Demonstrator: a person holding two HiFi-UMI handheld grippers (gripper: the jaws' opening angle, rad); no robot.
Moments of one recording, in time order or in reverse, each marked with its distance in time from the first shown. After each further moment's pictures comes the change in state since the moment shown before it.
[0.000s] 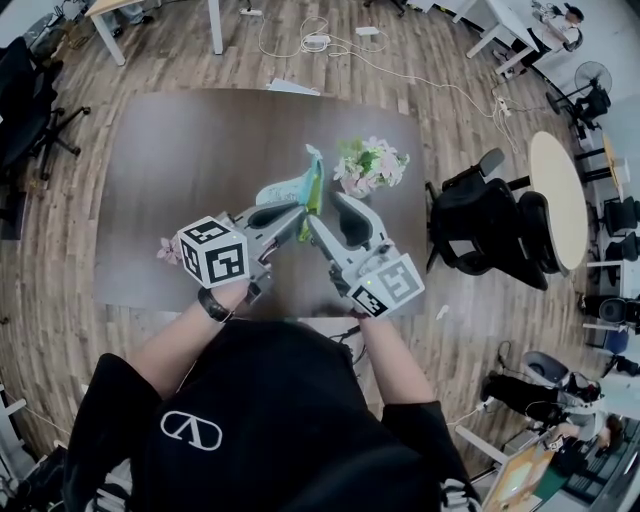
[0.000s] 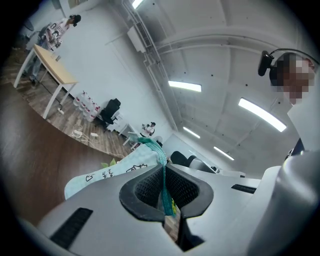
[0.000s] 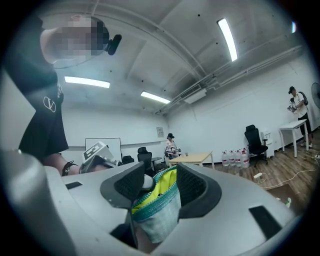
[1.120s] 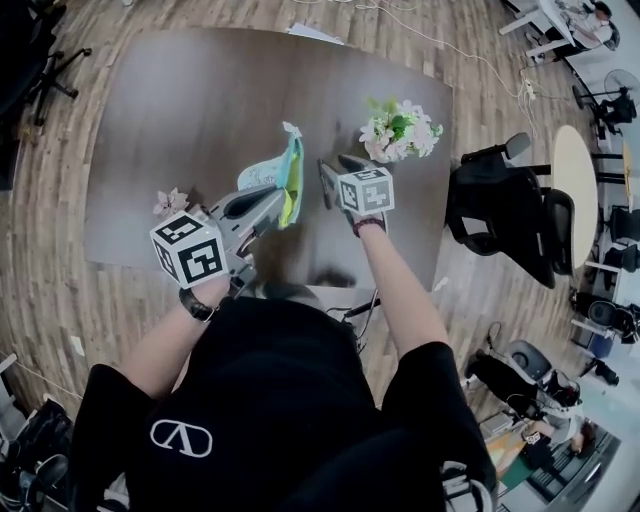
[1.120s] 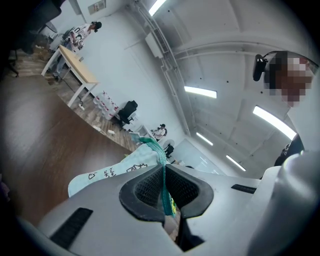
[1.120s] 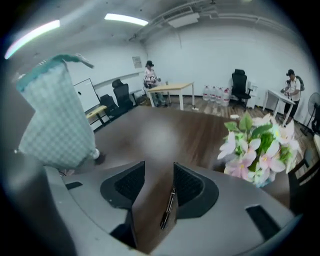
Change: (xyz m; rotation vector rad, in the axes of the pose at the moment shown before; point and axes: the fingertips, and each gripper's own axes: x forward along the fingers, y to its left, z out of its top) left arm -0.065 0.062 -0.041 -0.121 -0.048 0.135; right arm 0.041 -0.126 -0.294 0.120 0.847 -0.170
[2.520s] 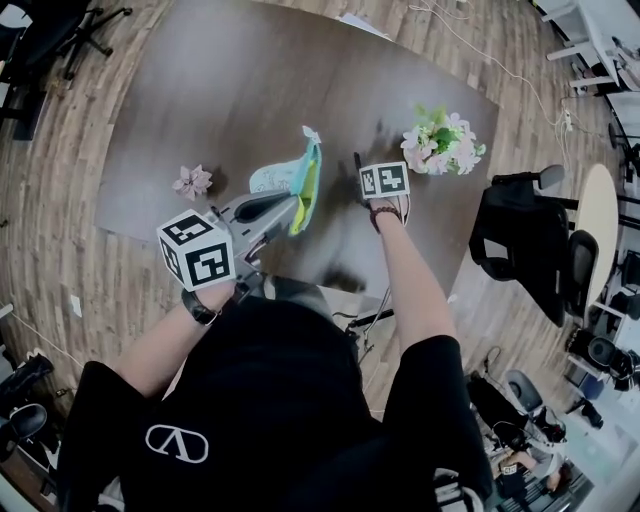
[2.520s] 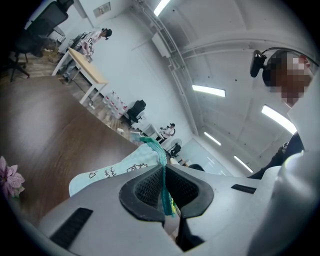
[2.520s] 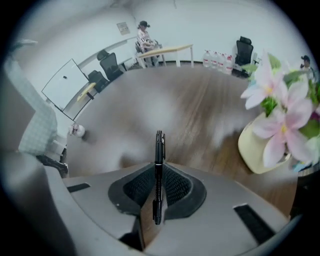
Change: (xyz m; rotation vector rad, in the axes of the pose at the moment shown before) left arm -0.026 0.031 -0.022 -0.036 0.010 0.092; right arm 0.082 -0.030 -0.087 0.069 0.378 -0.001
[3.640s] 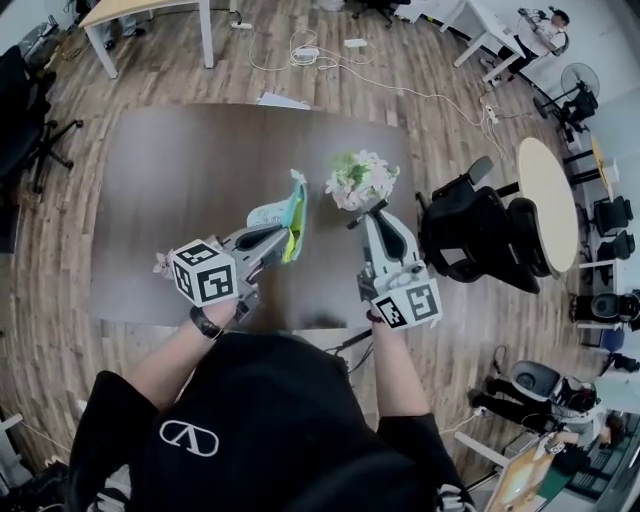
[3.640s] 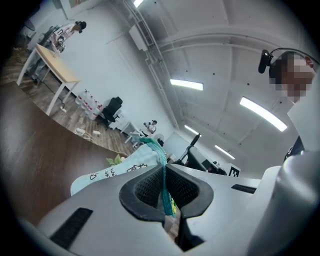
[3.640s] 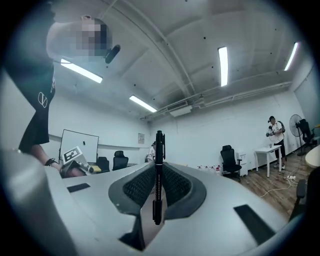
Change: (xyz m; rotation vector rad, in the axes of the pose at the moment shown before) left arm 0.054 -0.094 0.036 0.150 0.055 -0.211; right arm -0.446 0.097 0.046 -0.163 -1.337 -0.123
